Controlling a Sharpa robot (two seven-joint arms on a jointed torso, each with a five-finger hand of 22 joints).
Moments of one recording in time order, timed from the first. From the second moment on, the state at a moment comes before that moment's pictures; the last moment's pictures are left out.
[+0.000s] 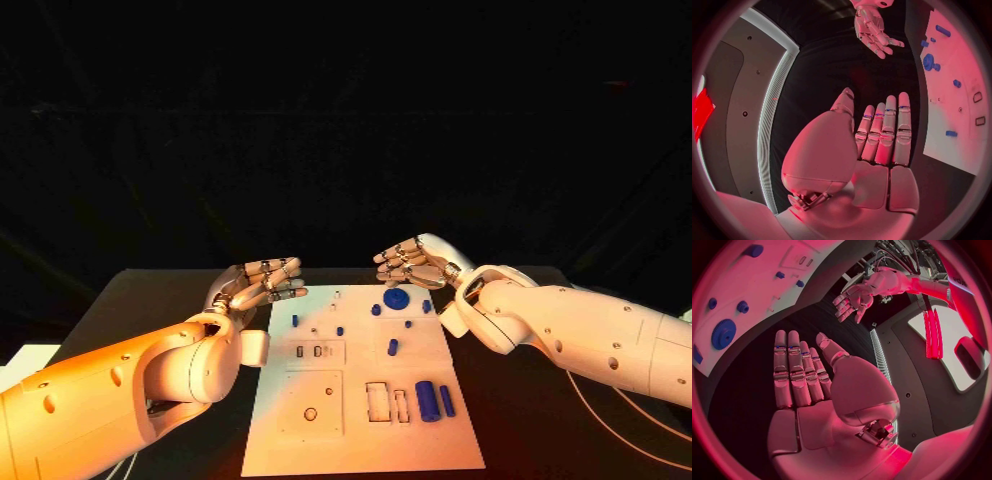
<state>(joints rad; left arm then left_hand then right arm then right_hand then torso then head) 1.12 -0.79 0.00 1.55 0.07 -0.48 0.45 1.46 -0.06 -0.04 0.21 0.18 0.96 0.21 0.10 0.07 1.01 0.17 0.13 0.07 1.10 0.12 0.18 0.15 0.16 1.04 0.22 0.23 0.12 1.20 -0.79 -0.04 1.36 -0.80 -0.38 0.30 1.28 0.09 0.17 -0.28 0.17 0.95 0.21 0.07 0.07 1.07 0.15 0.08 0.06 1.24 0.09 0.15 0.09 0.18 1.05 0.19 0.29 0.12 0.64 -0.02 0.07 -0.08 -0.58</state>
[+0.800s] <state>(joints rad) 1.13 -0.88 0.01 1.76 0.13 -0.43 0.42 1.45 -0.04 -0.05 0.20 0.18 0.98 0.21 0.10 0.07 1.03 0.16 0.13 0.07 1.13 0.10 0.18 0.18 0.16 1.08 0.21 0.25 0.13 1.25 -0.78 -0.02 1.37 -1.51 -0.29 -0.01 1.23 0.01 0.24 -0.27 0.18 1.05 0.16 0.07 0.07 1.16 0.09 0.07 0.06 1.47 0.00 0.82 0.61 0.18 1.23 0.09 0.85 0.48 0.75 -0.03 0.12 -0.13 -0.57</state>
